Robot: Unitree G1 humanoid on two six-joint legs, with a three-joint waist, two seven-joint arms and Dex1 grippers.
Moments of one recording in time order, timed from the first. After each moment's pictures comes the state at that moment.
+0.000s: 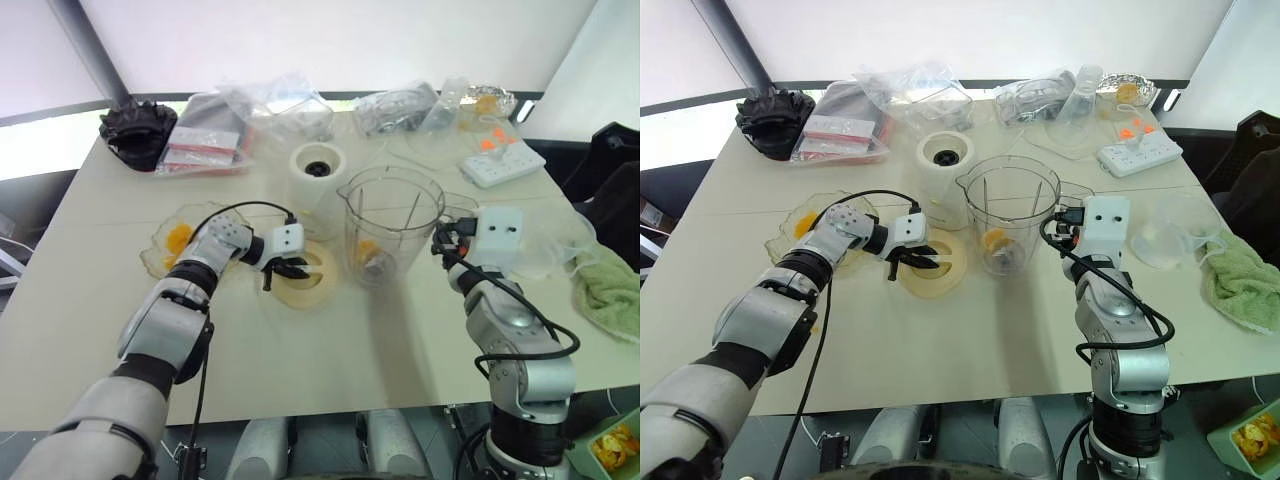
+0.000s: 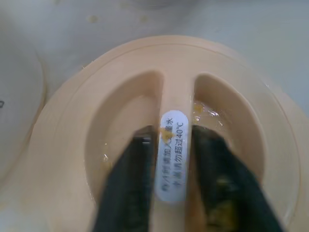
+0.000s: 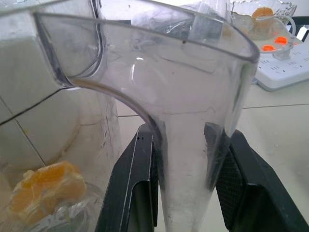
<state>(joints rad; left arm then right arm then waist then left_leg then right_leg) -1.03 0.31 -0.32 1.24 0.21 -0.33 -1.23 -0.19 -0.17 -0.15 -0.59 0.18 0.84 -0.05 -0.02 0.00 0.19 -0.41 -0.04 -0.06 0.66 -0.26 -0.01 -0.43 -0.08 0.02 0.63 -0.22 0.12</state>
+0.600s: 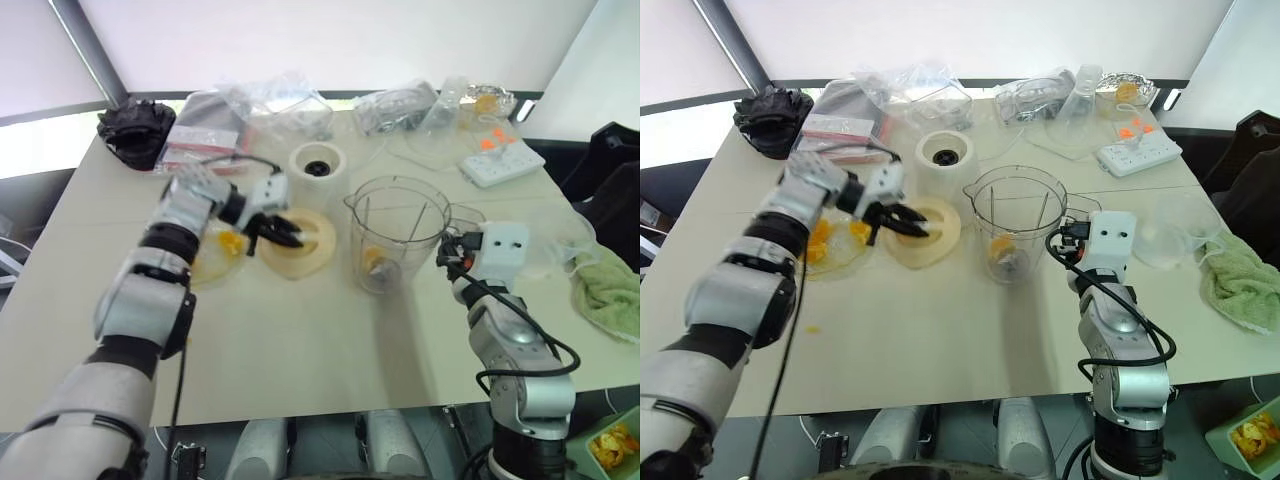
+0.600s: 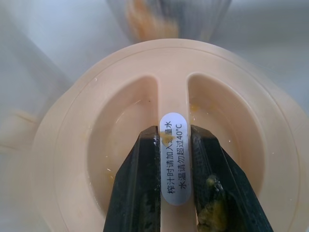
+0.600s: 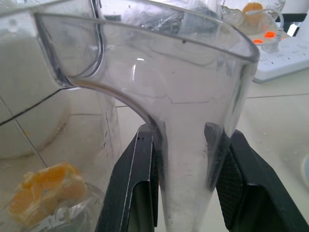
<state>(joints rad) -1.18 0.45 -0.22 1.02 0.04 -0.14 -1.58 -0.08 -0.14 -0.16 -0.59 0.16 0.69 -0.03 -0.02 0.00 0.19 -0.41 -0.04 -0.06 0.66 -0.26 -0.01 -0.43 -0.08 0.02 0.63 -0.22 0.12</state>
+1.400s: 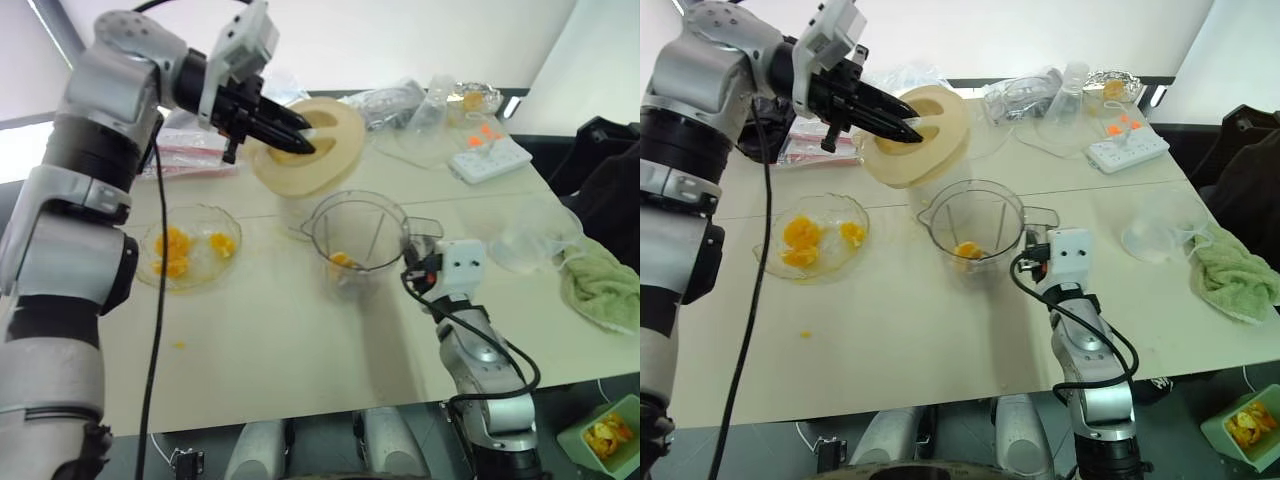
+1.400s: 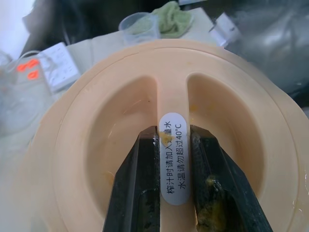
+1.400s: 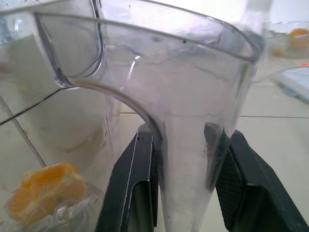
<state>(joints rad) -1.49 0.66 -0.48 0.76 -0.44 0.24 -1.61 -0.01 -0.12 0.04 -0.48 0.08 0.41 0.07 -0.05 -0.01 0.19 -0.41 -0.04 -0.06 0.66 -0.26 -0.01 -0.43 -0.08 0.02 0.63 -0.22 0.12</state>
